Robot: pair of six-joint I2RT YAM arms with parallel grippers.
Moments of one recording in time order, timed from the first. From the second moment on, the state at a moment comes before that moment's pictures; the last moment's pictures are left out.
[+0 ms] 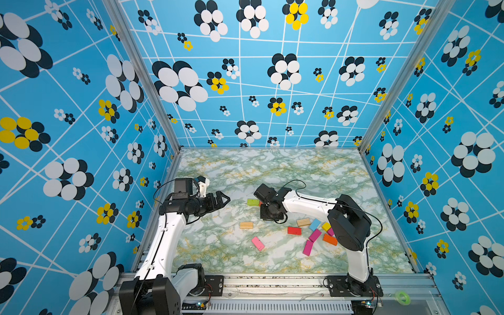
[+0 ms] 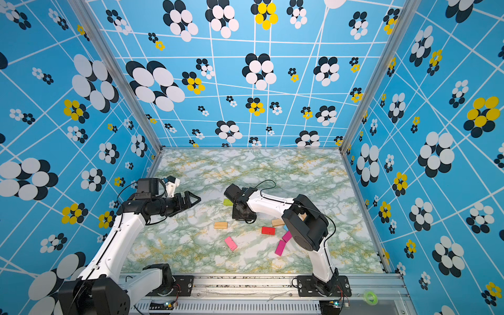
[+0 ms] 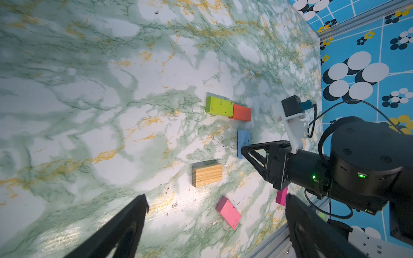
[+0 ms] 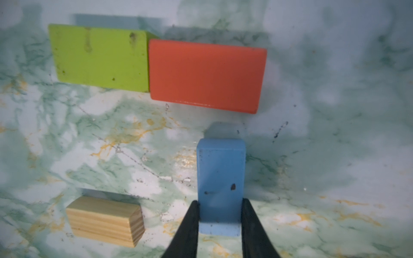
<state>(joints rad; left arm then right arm) 0.08 1.10 0.86 -0.74 0.64 -0.29 0.89 2.01 1.44 -0.73 0.05 0.85</state>
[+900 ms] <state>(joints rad) 0.08 1.10 0.86 -0.74 0.64 -0.29 0.86 2.04 1.47 -0.73 0.06 0.85</state>
